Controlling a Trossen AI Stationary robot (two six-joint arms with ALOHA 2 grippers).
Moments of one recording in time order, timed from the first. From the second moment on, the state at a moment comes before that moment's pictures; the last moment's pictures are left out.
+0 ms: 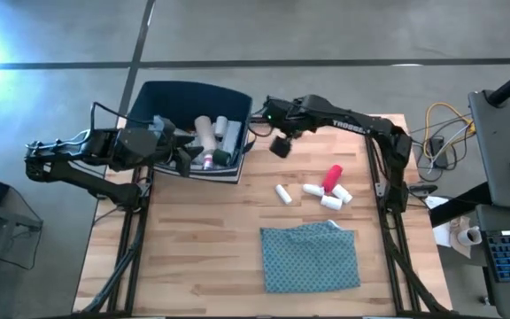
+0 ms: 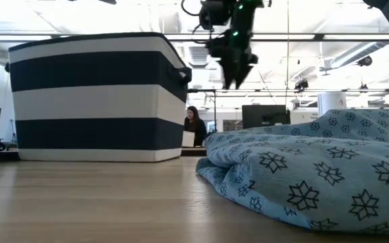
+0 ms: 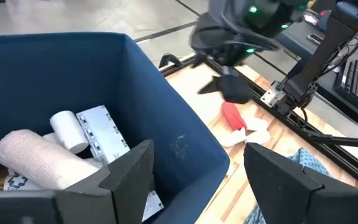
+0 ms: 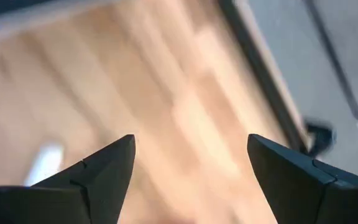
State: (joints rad) left arm -0.08 0.98 1.33 -0.88 -0.55 -0.66; right arm -0.37 1.93 1.90 -1.28 0.28 0.17
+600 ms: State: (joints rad) left arm -0.08 0.98 1.33 -0.88 -0.55 -0.66; right arm -0.23 1.90 1.50 -1.13 -0.08 0.42
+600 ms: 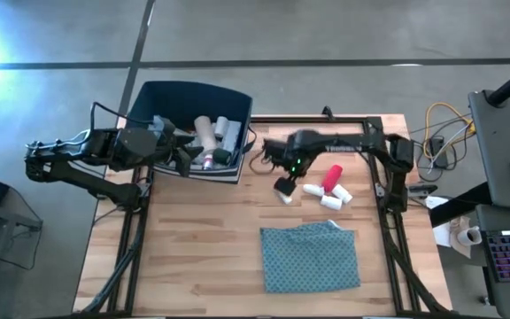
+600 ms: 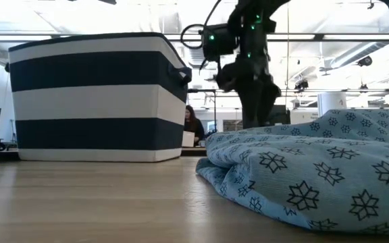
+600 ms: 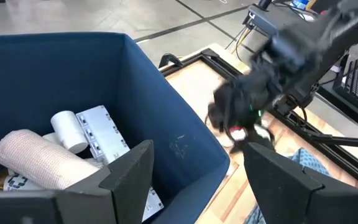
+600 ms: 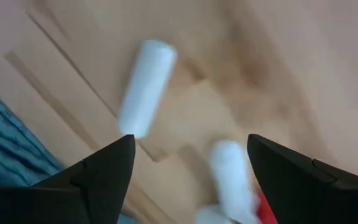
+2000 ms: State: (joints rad) left arm -0.08 0.98 1.33 -0.88 -0.55 -0.66; right arm -0.18 1.58 1.31 -0.56 0.26 0.69
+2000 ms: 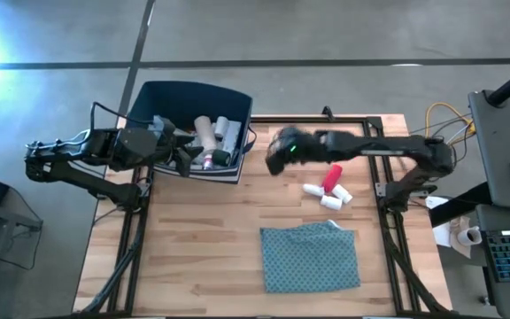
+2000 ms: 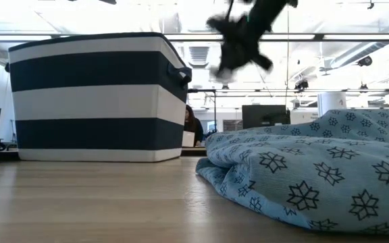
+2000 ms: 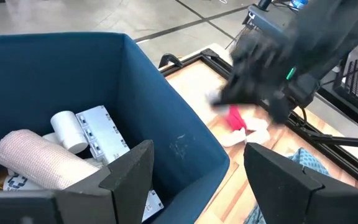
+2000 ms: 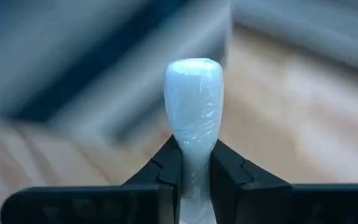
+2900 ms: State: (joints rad) left arm -0.08 0.98 1.33 -0.87 -0.51 -0.66; right arm -0.28 2.16 2.34 -0.81 0.06 0.25
